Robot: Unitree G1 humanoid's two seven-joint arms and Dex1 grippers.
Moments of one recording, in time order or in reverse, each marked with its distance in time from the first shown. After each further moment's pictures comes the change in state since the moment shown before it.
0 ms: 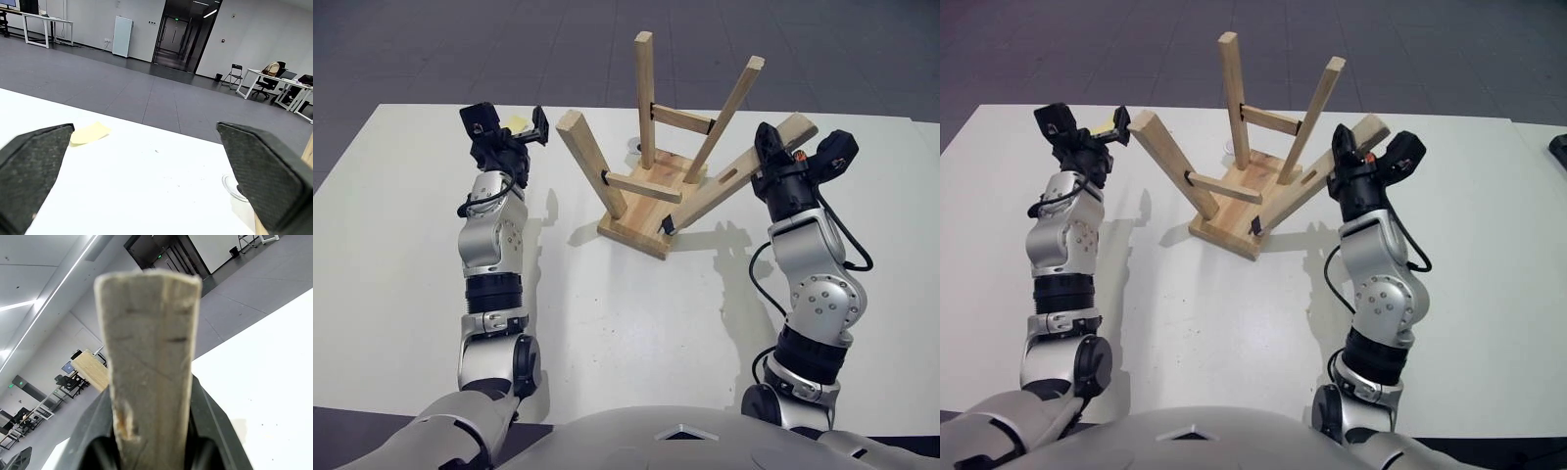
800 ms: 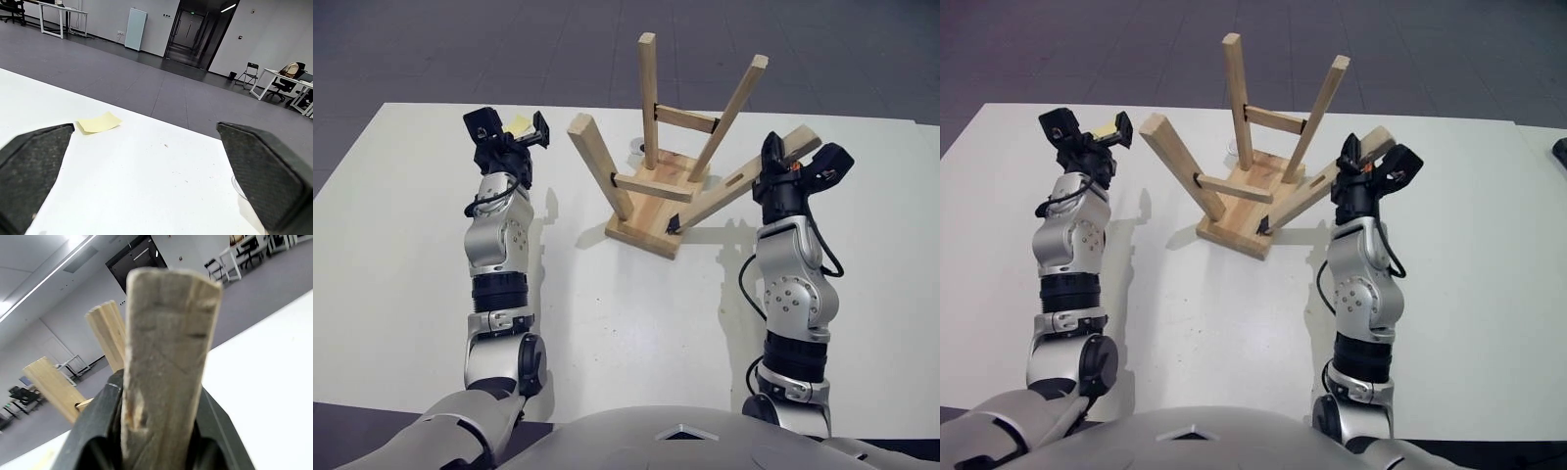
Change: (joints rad) left arm -0.001 -0.037 0.006 -0.039 0.009 0.038 0.076; right arm 0.017 -0.092 0.128 0.142 -0.293 -0.262 0.001
